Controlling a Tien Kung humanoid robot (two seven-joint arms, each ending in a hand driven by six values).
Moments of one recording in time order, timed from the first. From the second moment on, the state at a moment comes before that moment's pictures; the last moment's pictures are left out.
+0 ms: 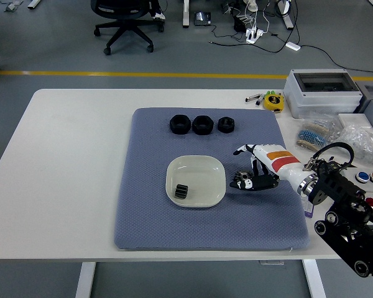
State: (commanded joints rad) left arm -0.07 0.09 -0.49 -0.19 0.51 0.33 -0.01; right arm 0.52 -0.24 0.84 1.05 -1.99 -0.14 0.14
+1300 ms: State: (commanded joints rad) left arm -0.08 0.09 -0.50 -0.19 0.53 0.33 0.00; right arm 0.56 -0.20 0.81 0.87 -2.01 -0.22 0.17
